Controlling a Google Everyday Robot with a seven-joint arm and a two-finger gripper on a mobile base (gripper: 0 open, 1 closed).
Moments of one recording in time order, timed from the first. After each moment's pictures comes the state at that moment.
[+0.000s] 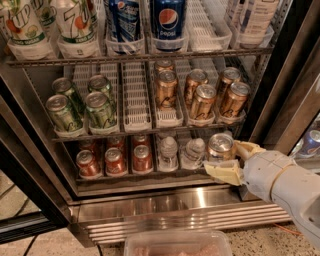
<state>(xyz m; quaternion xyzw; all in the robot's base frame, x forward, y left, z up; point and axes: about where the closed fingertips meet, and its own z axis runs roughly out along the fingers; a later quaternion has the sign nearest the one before) 0.466 -0.179 0.820 -0.30 0.77 0.04 0.56</state>
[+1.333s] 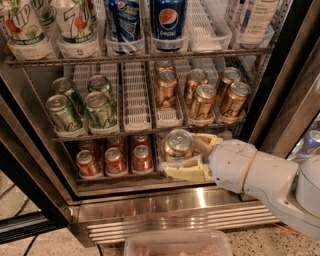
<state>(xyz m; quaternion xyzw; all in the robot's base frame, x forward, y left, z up) 0.451 -0.064 0.858 -0.40 0.66 0.21 0.60</state>
